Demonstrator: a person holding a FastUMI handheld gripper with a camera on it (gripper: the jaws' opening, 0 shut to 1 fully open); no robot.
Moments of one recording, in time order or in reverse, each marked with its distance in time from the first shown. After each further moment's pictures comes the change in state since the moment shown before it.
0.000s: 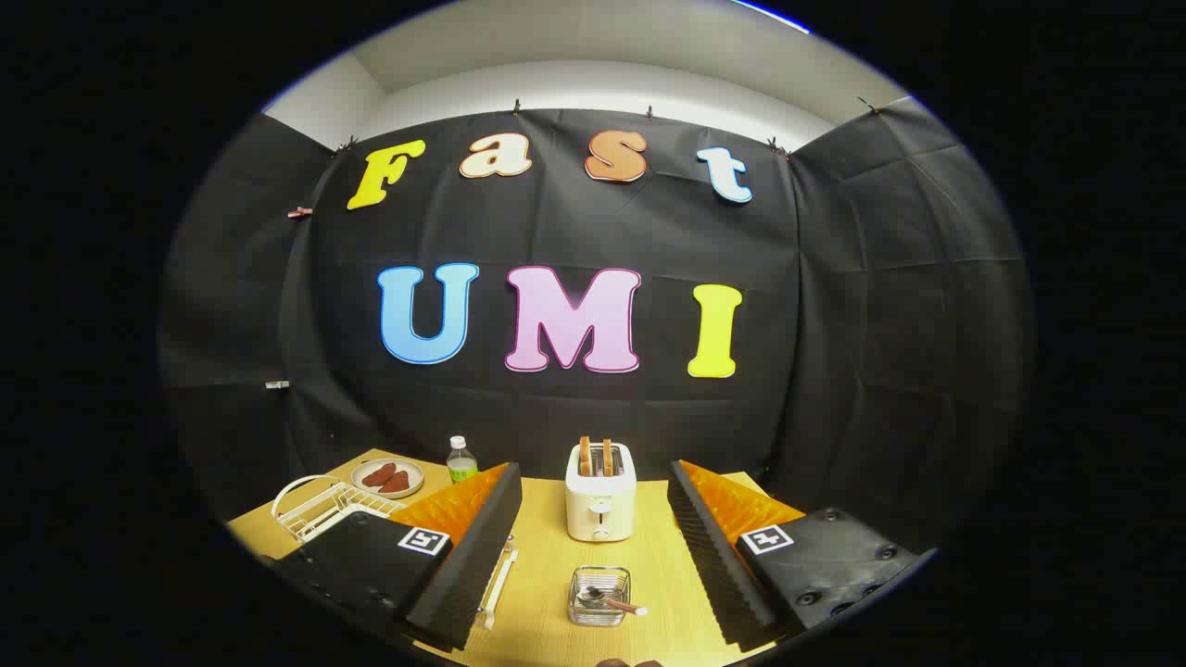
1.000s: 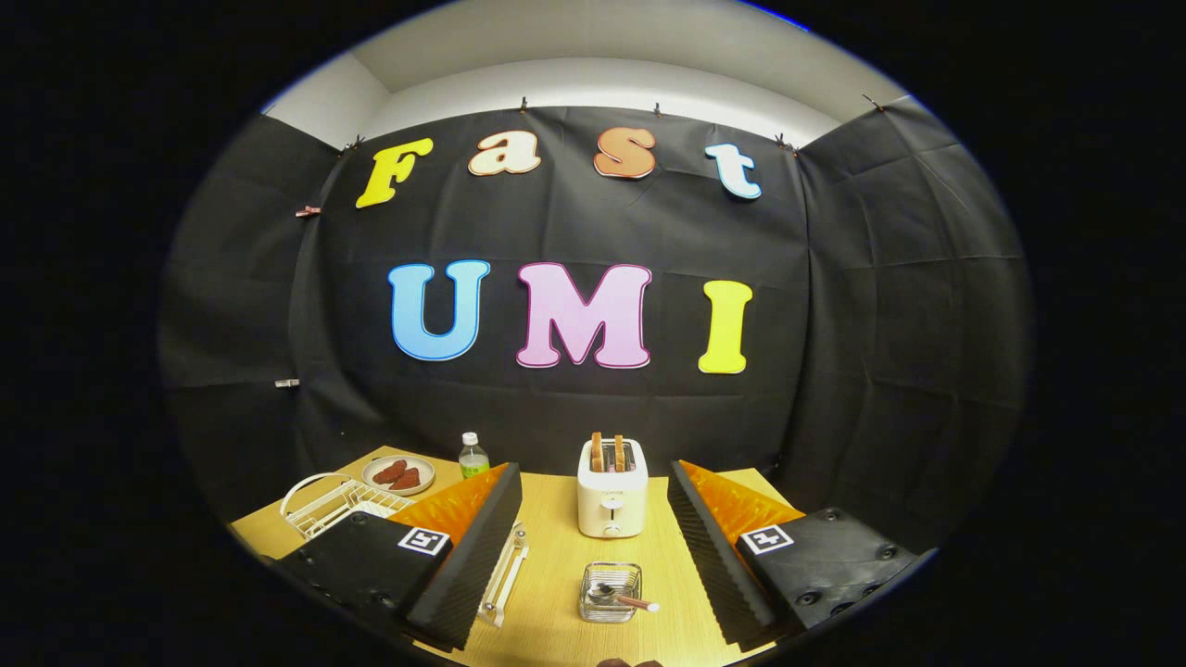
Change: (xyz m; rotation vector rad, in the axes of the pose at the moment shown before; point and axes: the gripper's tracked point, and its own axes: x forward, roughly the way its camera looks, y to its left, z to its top) arm -0.002 0.015 -0.002 -0.004 0.017 0.038
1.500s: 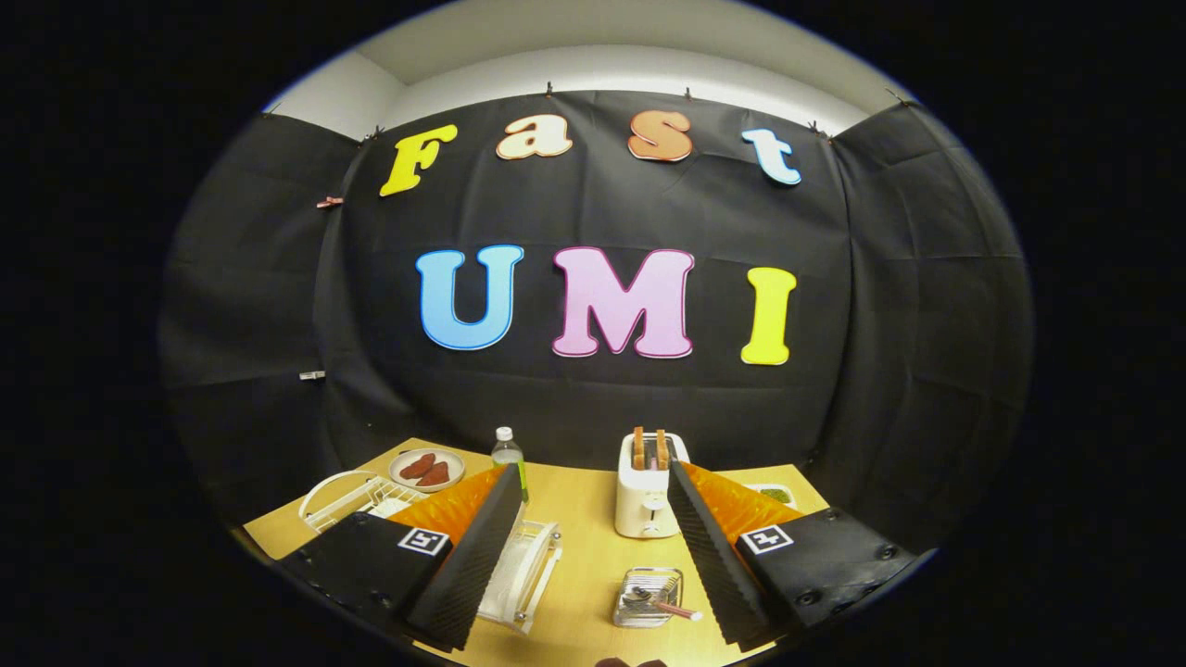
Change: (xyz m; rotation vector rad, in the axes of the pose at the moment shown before) arm 0.037 0.055 -0.007 -0.003 0.073 0.122
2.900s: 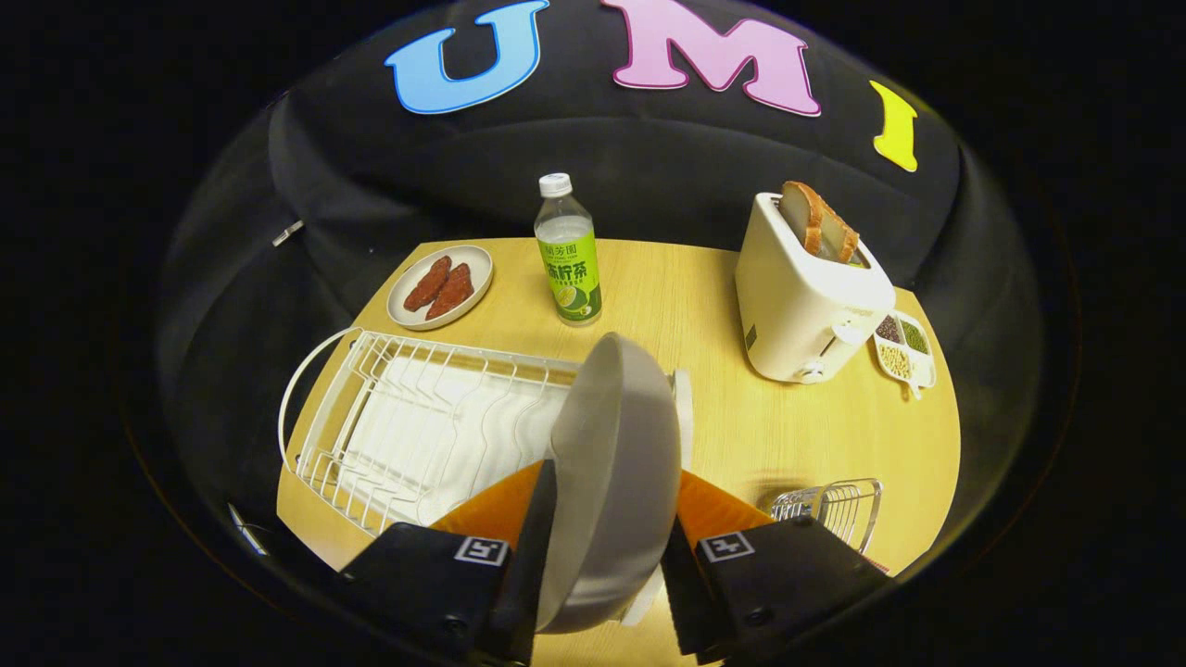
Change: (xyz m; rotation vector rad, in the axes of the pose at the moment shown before) arm 0.124 0.105 -0.209 0.058 0.809 0.076
